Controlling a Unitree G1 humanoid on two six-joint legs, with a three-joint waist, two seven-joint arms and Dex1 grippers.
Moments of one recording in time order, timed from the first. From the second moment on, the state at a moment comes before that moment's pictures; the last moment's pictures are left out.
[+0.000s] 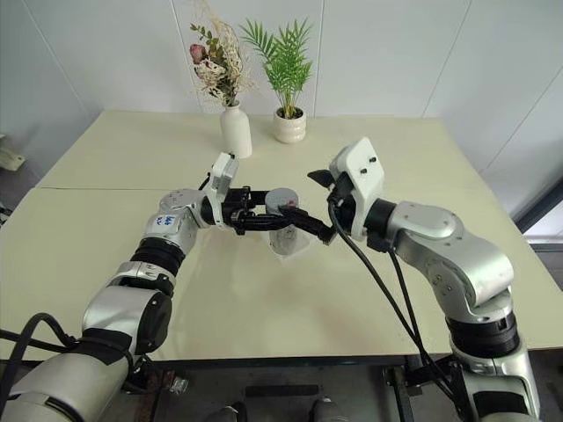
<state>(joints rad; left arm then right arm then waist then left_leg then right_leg) -1.18 0.26 0.06 0.99 -0.31 0.02 -1.50 -0.78 -0.58 0.03 -0.42 0.65 0.86 0.51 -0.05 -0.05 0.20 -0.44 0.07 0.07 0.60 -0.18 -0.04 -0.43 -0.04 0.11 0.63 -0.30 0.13</state>
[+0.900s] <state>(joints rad) -1.19 0.24 0.07 1.01 -0.30 0.01 -1.39 -0.83 -0.34 0.10 -0.42 0.44 0.98 0.25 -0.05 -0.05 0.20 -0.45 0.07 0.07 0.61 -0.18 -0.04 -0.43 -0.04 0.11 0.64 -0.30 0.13</state>
